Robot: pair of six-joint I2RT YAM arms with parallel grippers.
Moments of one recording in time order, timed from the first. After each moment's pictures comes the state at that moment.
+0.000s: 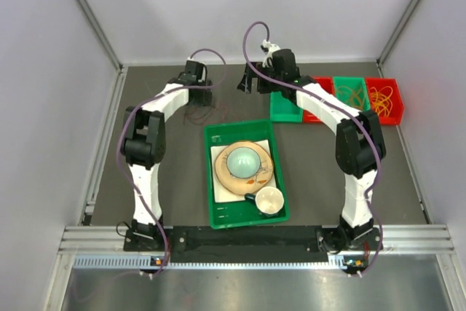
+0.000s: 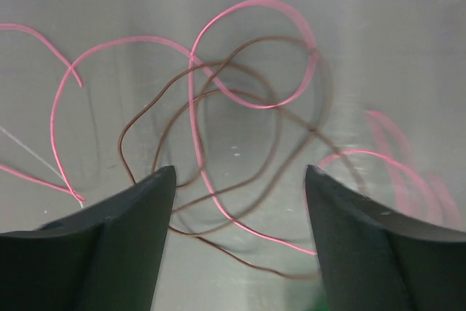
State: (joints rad) left arm -0.25 2.10 1.66 -0.44 -0.12 -0.18; right arm 0.46 1.99 1.65 -0.15 -0.26 0.37
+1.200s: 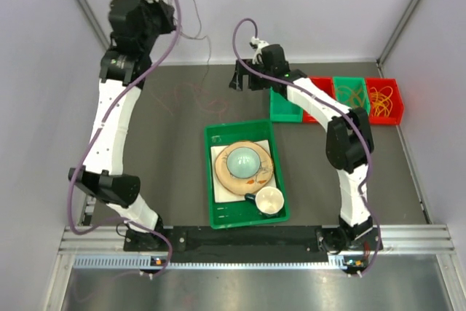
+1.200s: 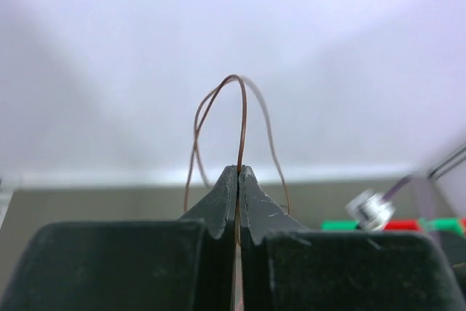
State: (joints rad) left arm -0.23 1.66 2.06 -0.43 -0.07 -0.22; right arm 0.50 2.09 1.83 -0.26 -0.26 0.35
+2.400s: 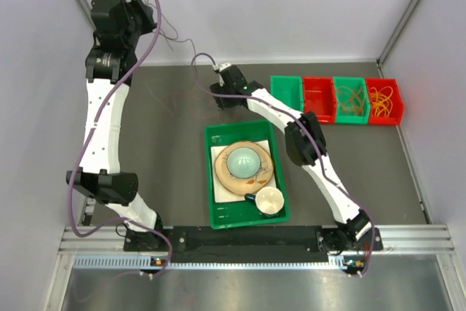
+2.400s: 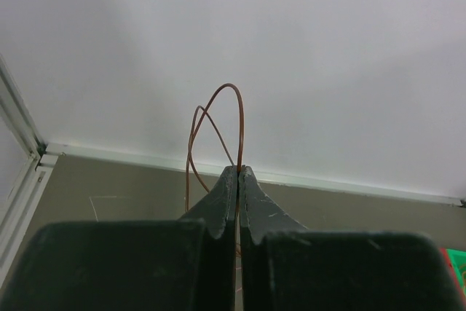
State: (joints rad) left arm -0.11 1.65 2.13 -0.49 -0.09 -0.29; right arm 0.67 2.59 2.35 -0.50 0.04 0.16
